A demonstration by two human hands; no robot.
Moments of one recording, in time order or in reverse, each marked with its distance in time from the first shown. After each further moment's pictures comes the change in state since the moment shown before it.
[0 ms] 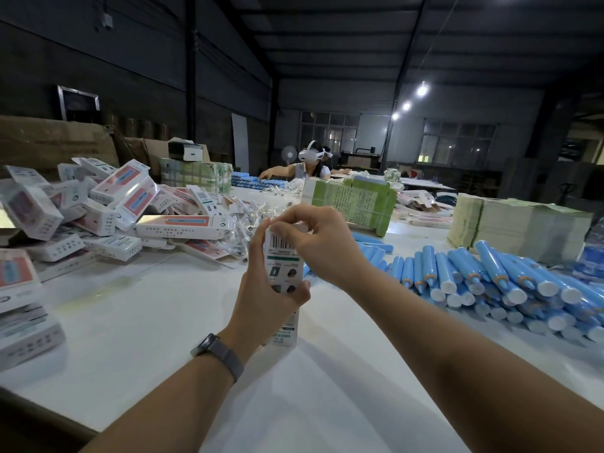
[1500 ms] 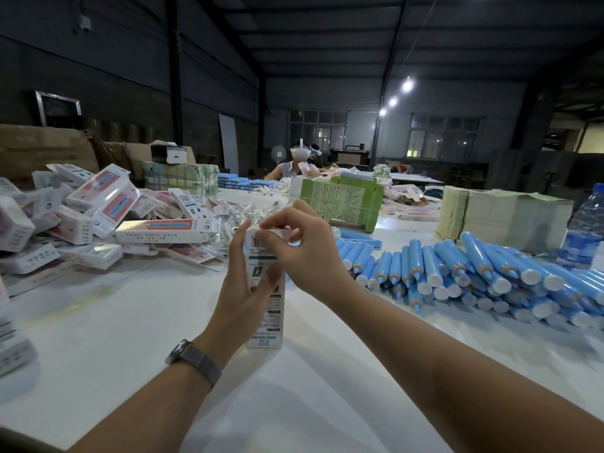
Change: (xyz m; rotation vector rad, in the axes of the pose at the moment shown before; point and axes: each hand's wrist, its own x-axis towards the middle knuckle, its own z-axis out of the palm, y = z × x) left_hand 0.002 0.002 -0.003 -0.131 -0.043 0.004; right_hand -0.012 0.016 0.011 0.075 0.176 -0.058
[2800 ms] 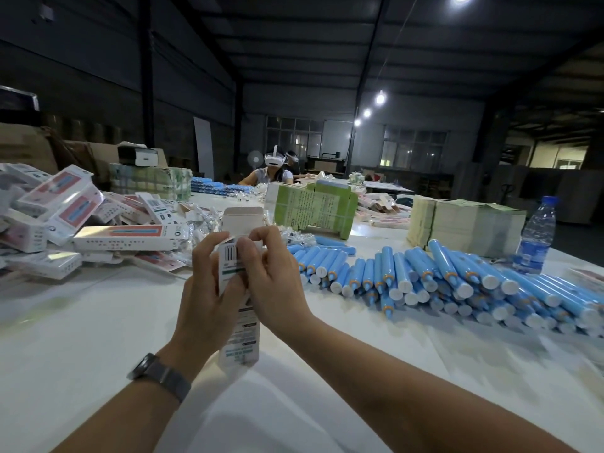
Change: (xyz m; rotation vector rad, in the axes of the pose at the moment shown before) left_hand 0.000 0.018 -0.002 0.212 0.079 0.184; right_hand -0.023 0.005 0.021 0.047 0.067 0.109
